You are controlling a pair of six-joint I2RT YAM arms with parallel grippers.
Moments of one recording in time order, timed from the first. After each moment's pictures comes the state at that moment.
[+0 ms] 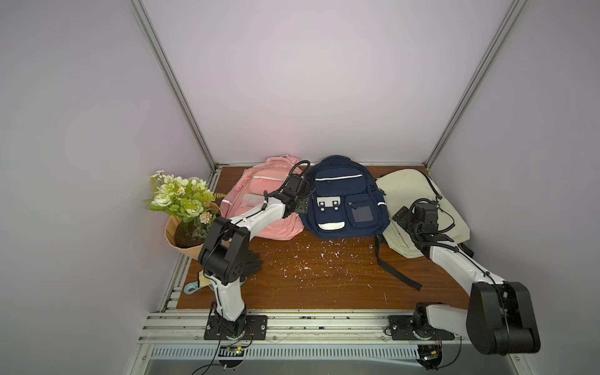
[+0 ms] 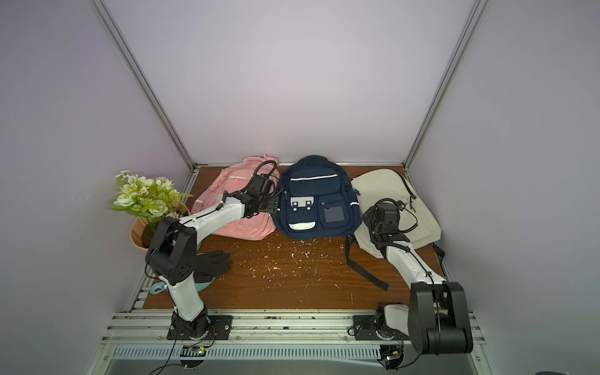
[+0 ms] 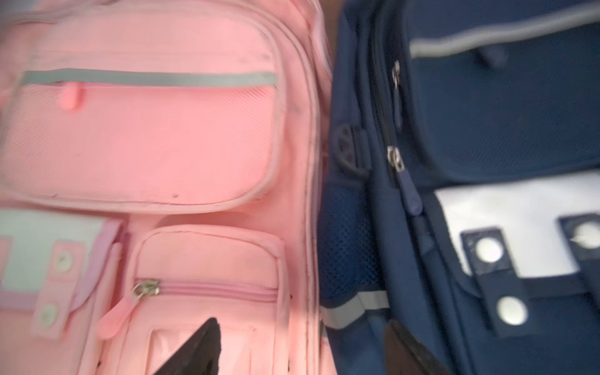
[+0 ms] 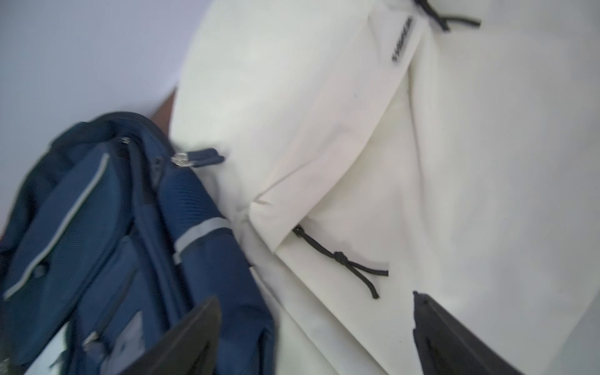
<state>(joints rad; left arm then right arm) -0.47 1.74 1.28 -0.38 -0.29 -0.30 0.04 1.18 0.63 0.04 0.29 0.63</state>
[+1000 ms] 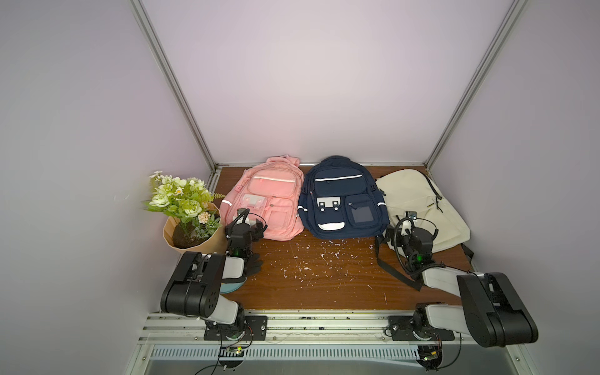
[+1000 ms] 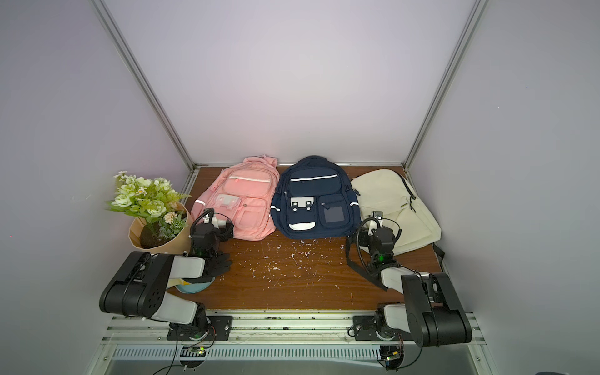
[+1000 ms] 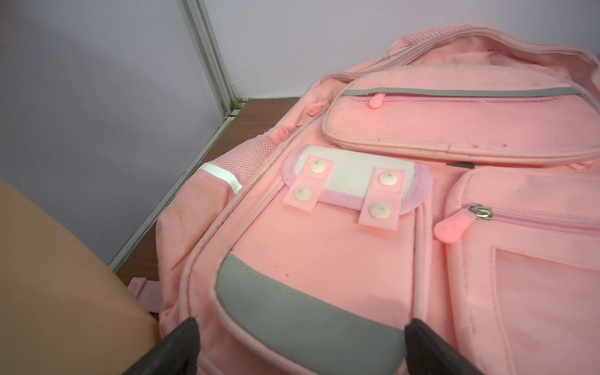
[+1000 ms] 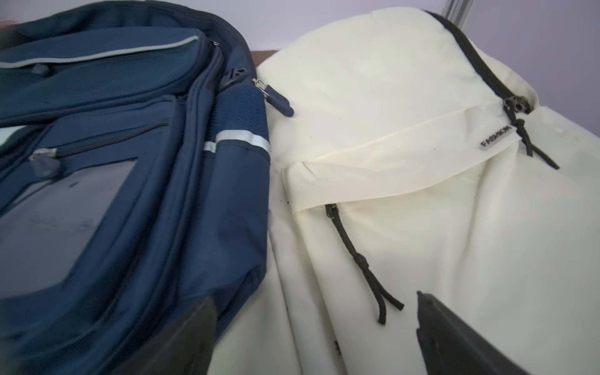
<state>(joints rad) -0.07 1.50 0.26 0.92 -0.29 0.01 0.10 1.33 0.20 0.89 0.20 0.00</state>
